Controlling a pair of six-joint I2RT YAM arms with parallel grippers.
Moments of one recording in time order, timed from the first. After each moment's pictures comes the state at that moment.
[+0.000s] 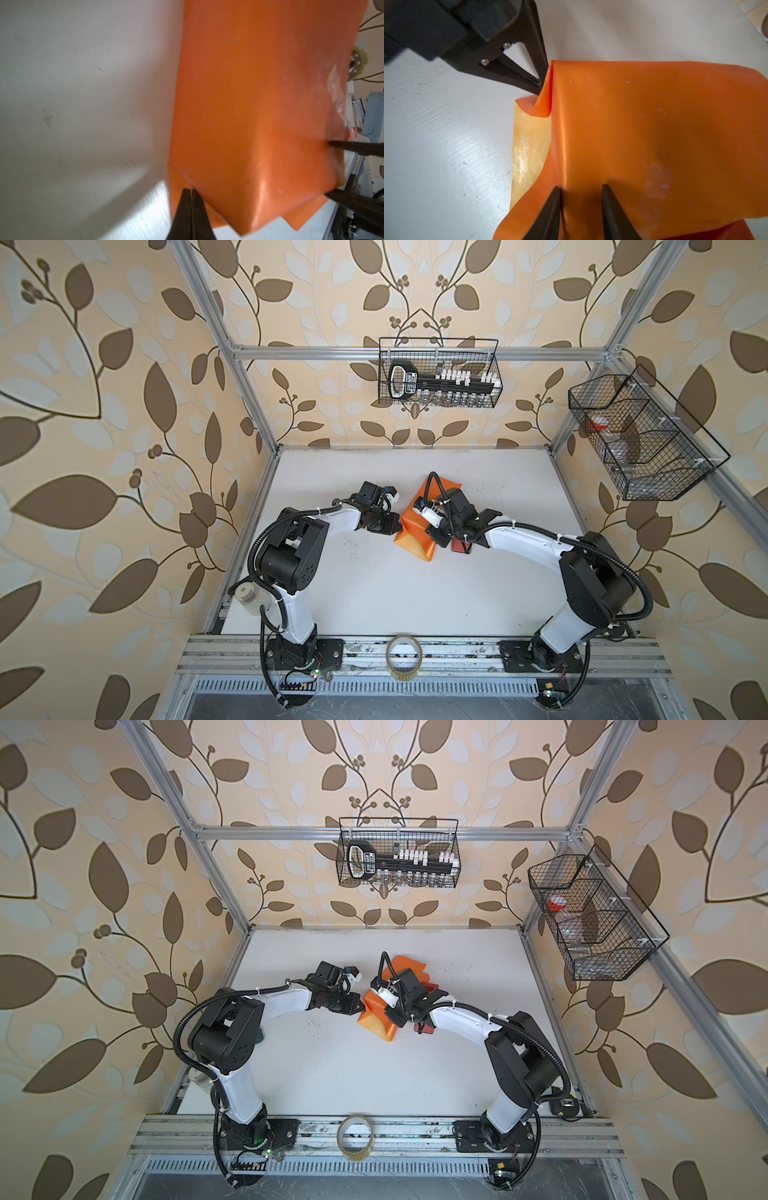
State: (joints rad) left arm -0.40 1.86 1.07 -0.21 0.50 -0.23; right arm 0.62 1.66 1.05 -0.29 -0.03 -0.33
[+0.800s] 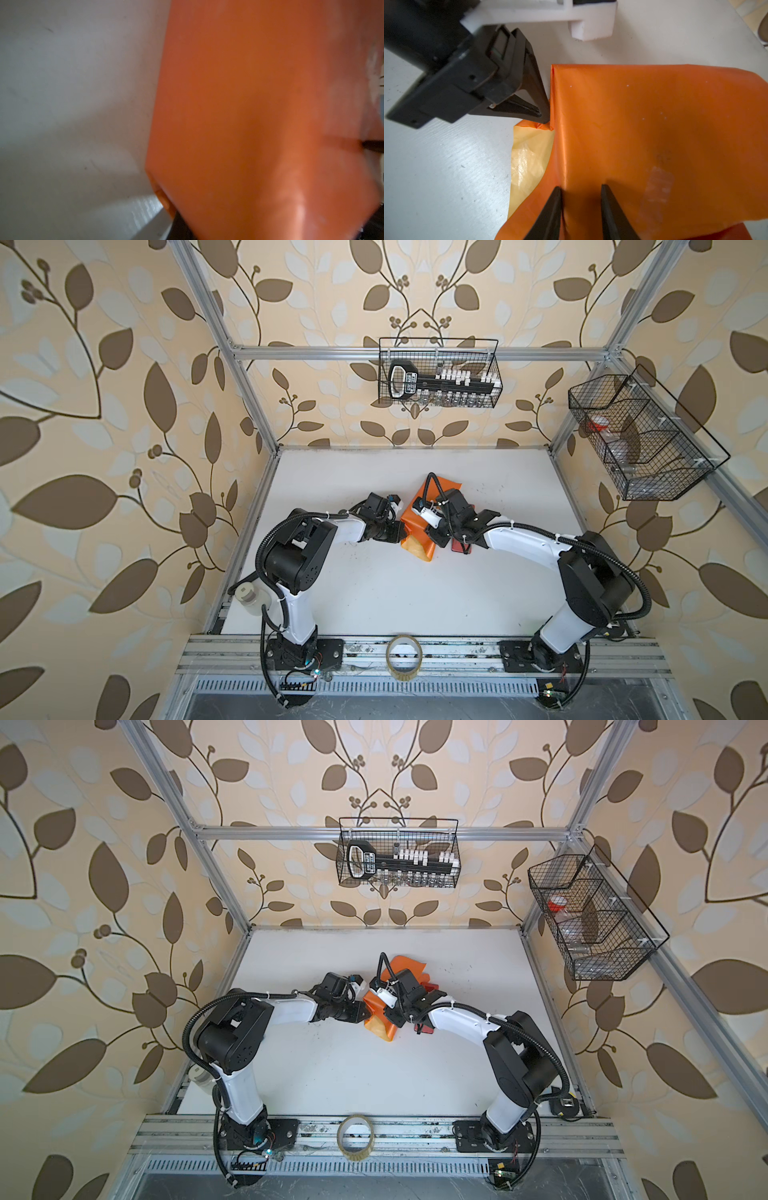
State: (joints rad) left arm -0.46 1.87 0.96 0.00 0.46 -0.34; right arm 0.63 1.67 1.05 -0.28 -0.01 -0.33
